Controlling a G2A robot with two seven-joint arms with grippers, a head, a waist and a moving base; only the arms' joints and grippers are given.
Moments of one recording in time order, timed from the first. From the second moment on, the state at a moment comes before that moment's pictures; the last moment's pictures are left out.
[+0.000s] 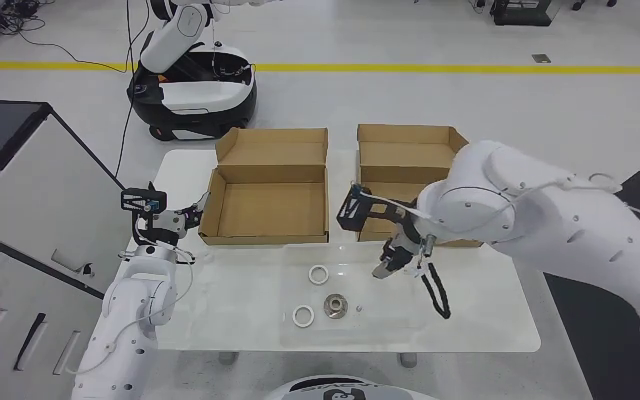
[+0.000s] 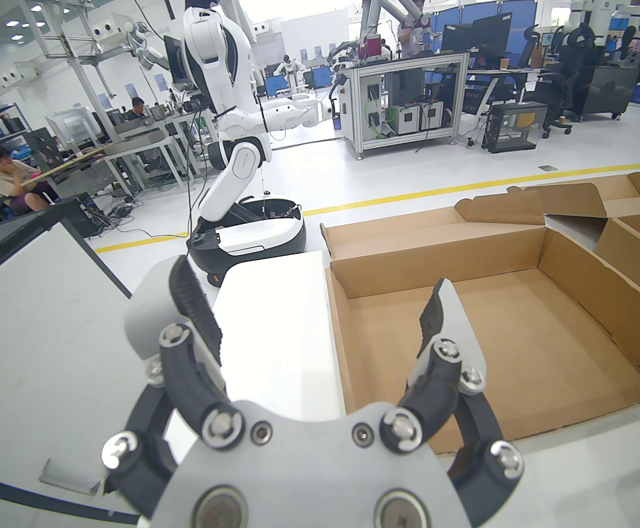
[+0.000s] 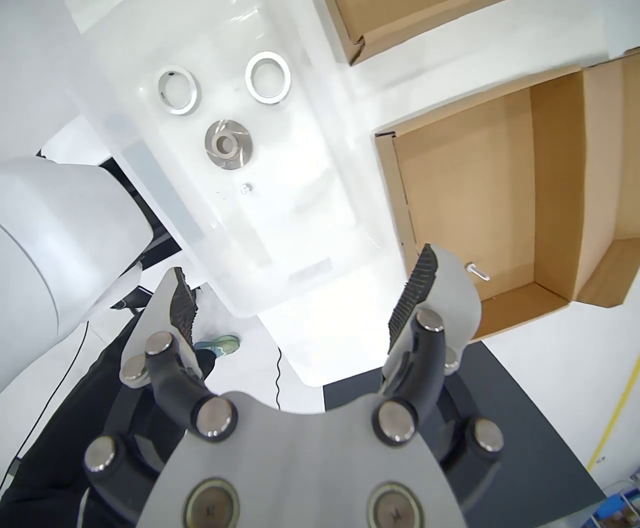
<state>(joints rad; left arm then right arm) 1.73 -1.15 -1.60 -1.80 1.33 0.00 0.00 -0.39 -0.77 0.43 -2.06 -0.20 0.07 1.53</state>
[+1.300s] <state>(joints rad) 1.73 -1.15 -1.60 -1.80 1.33 0.00 0.00 -0.59 -0.90 0.23 -1.94 -0.40 0.15 1.45</state>
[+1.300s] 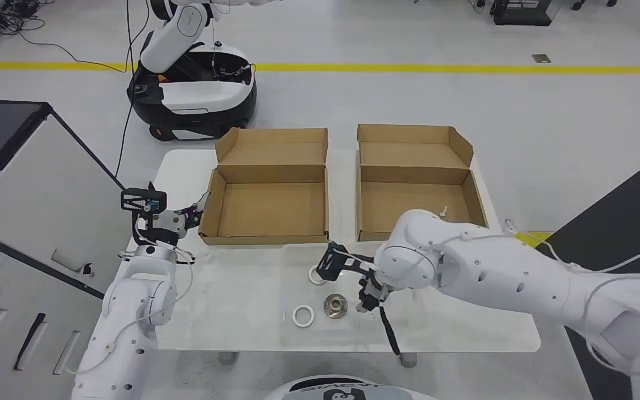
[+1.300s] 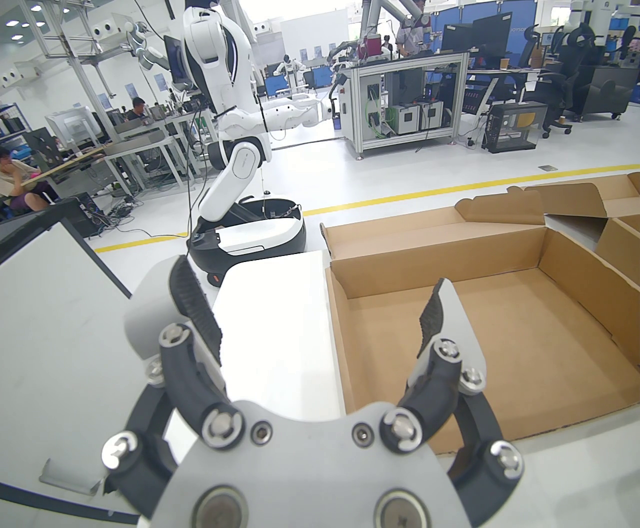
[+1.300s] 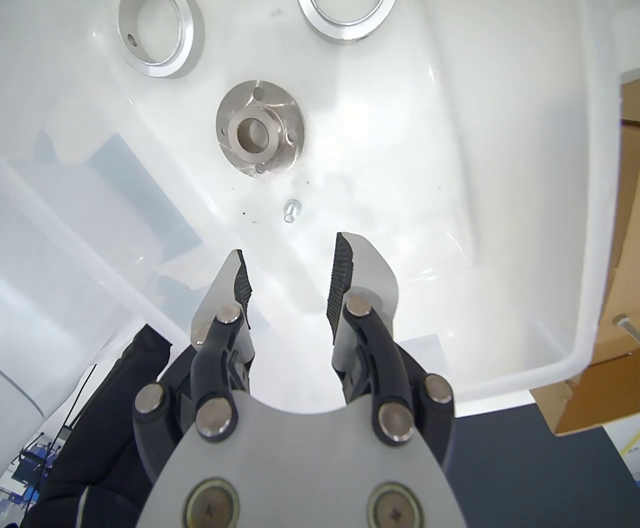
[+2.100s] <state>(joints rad) 1.73 -1.15 -1.60 -1.80 1.33 0.00 0.00 -0.65 -0.98 0.22 -1.82 -0.43 0.11 1.46</state>
